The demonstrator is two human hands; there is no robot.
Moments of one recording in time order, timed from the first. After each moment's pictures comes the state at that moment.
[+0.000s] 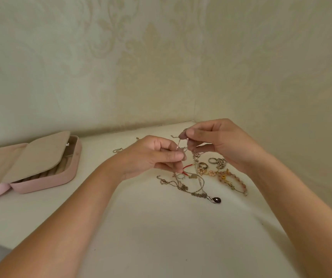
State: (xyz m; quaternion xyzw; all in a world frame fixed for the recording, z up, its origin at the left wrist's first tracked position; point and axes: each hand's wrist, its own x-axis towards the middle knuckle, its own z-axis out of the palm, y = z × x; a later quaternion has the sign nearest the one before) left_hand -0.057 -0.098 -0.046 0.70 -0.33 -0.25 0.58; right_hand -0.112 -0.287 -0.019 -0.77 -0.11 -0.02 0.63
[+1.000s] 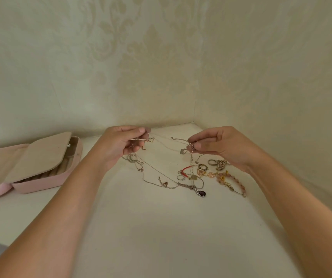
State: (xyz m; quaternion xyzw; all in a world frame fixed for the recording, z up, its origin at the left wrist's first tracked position) left_hand -0.028 -0.064 -0.043 0.69 -0.12 -0.08 0.70; right_hand -0.101 -0.311 -0.034 -0.78 -0.05 0.00 0.62
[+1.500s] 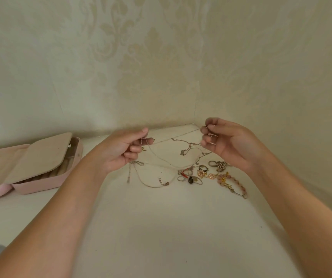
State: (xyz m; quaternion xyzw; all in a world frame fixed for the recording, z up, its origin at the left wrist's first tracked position) left_hand -0.027 -0.067 -0.041 0.64 -0.08 -0.19 0.73; right_hand -0.096 -0.311 -0.029 -0.55 -0.06 0.00 0.83
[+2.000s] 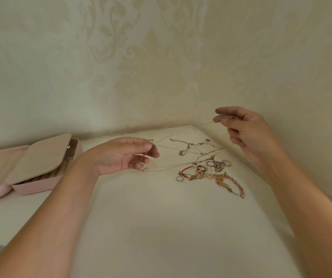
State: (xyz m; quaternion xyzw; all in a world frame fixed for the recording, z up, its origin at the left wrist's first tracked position) left_hand -0.024 -0.052 -0.047 0.67 -0.24 -0.33 0.61; right_hand -0.101 -0.336 -0.019 -0.72 0.01 -0.21 0.67
